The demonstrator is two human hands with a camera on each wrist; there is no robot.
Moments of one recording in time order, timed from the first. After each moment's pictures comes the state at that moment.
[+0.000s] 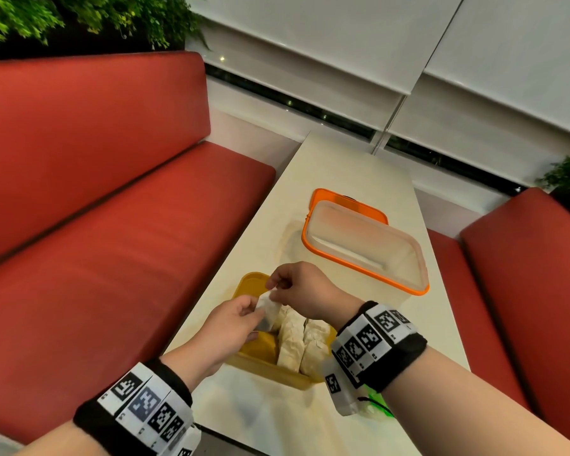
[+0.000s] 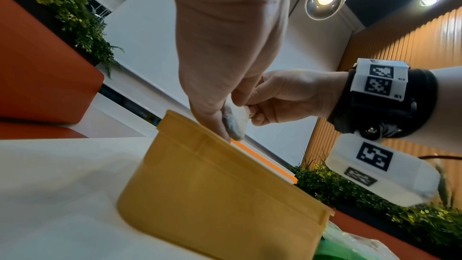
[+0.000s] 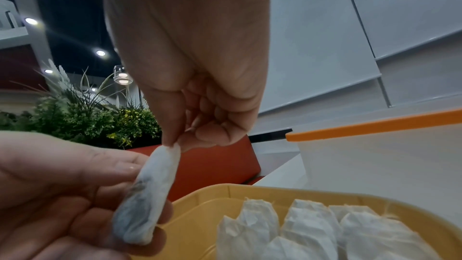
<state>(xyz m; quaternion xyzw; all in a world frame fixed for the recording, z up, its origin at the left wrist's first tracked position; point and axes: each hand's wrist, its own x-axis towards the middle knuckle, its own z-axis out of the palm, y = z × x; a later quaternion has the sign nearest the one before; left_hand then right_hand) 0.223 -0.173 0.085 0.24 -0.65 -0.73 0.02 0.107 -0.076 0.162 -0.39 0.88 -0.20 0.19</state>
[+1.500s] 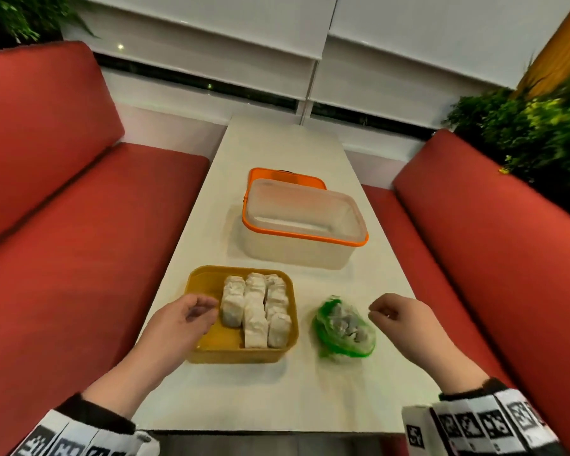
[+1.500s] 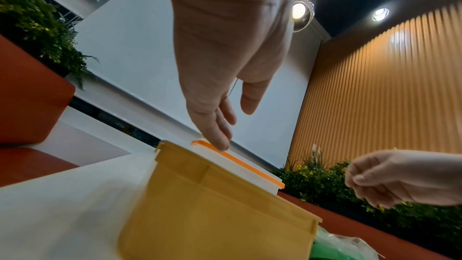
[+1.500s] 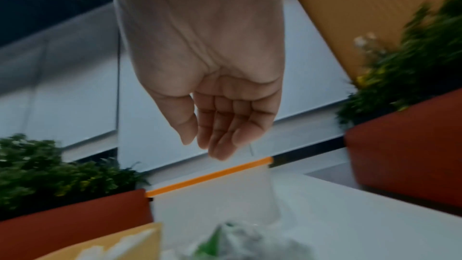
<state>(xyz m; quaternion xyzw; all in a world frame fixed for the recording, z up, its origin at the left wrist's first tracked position) 0.240 -0.183 0.100 0.18 -0.76 -0.62 0.02 0.148 0.144 0.158 -0.09 0.97 -0.21 0.02</state>
